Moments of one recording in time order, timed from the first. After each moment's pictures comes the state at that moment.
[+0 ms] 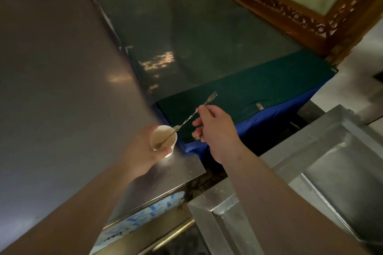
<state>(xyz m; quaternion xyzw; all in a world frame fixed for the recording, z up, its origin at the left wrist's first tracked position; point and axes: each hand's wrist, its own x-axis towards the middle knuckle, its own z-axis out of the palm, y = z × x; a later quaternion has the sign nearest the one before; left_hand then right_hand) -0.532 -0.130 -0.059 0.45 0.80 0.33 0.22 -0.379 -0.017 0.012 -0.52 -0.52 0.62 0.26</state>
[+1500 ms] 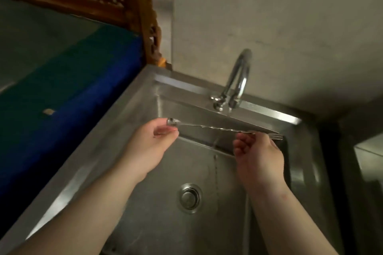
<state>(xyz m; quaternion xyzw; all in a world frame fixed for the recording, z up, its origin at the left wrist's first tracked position) -0.071 0.001 -0.008 0.56 0.52 0.35 0.53 0.131 -0.067 0.014 -0.58 0.00 0.43 0.69</state>
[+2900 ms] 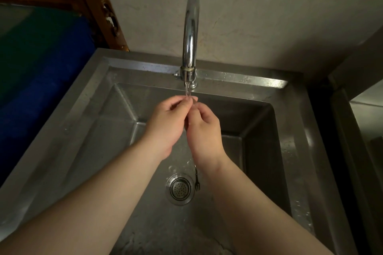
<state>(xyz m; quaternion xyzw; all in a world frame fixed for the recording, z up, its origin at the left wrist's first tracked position) 0.065 0.024 -0.051 0.52 0.45 0.36 0.63 0.133 -0.024 -0.070 -0.58 -0.28 0.43 0.63</state>
